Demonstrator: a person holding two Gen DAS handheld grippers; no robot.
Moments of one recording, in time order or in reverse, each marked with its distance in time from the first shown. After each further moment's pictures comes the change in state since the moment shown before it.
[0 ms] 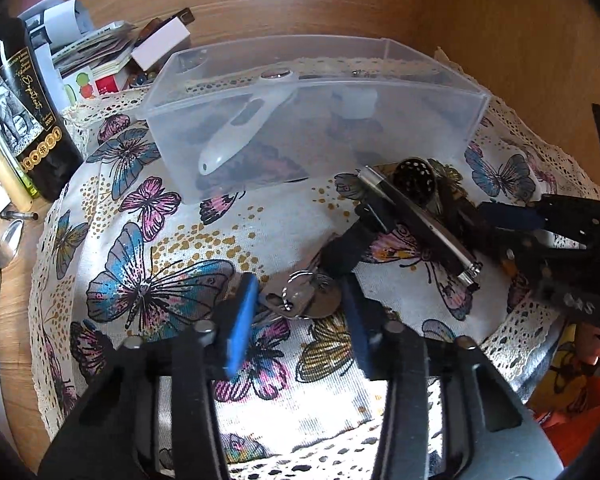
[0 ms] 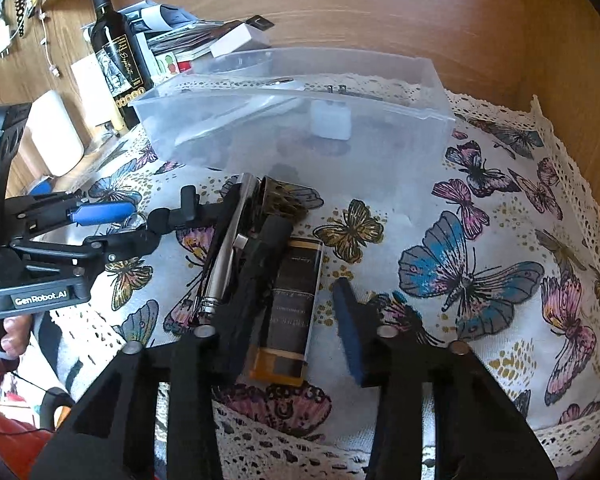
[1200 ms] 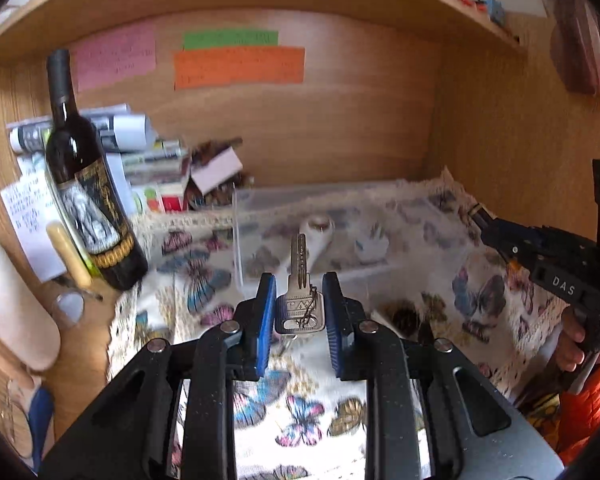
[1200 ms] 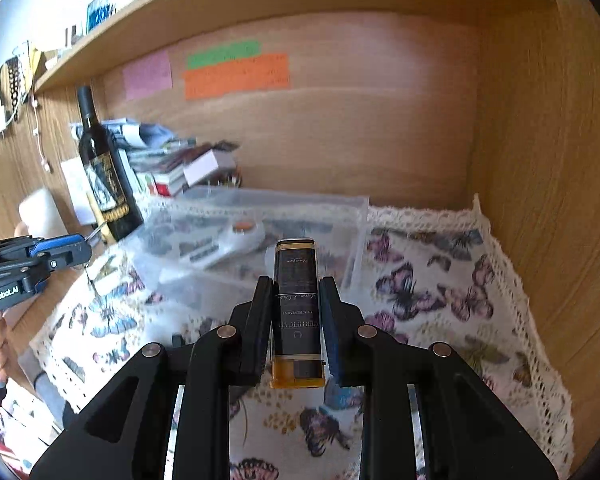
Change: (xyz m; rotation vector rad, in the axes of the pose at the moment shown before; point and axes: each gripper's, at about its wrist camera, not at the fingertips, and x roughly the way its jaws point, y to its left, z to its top) left arm -0.097 0.033 0.057 -0.070 -0.316 0.038; right arm -0.070 -0.019 0.060 0.042 -0.326 -0.084
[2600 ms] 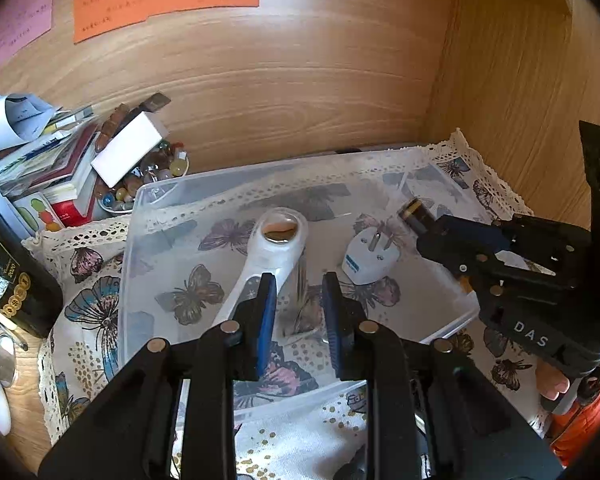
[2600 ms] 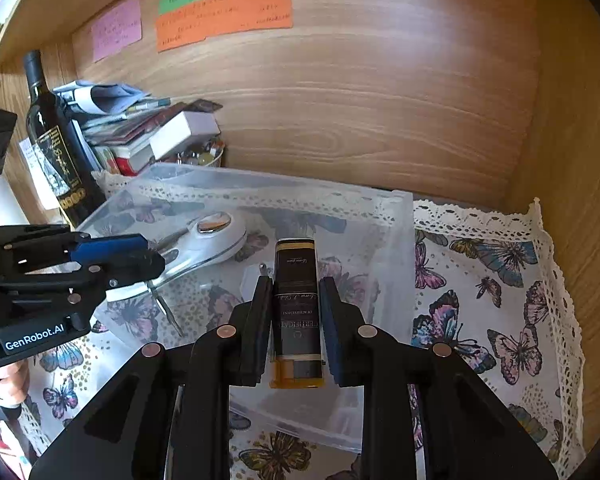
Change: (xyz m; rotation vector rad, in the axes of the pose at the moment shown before) left arm 0.138 -0.021 0.030 0.048 0.206 -0.084; right arm 0.107 -0.004 0.020 -0.036 0.179 0.019
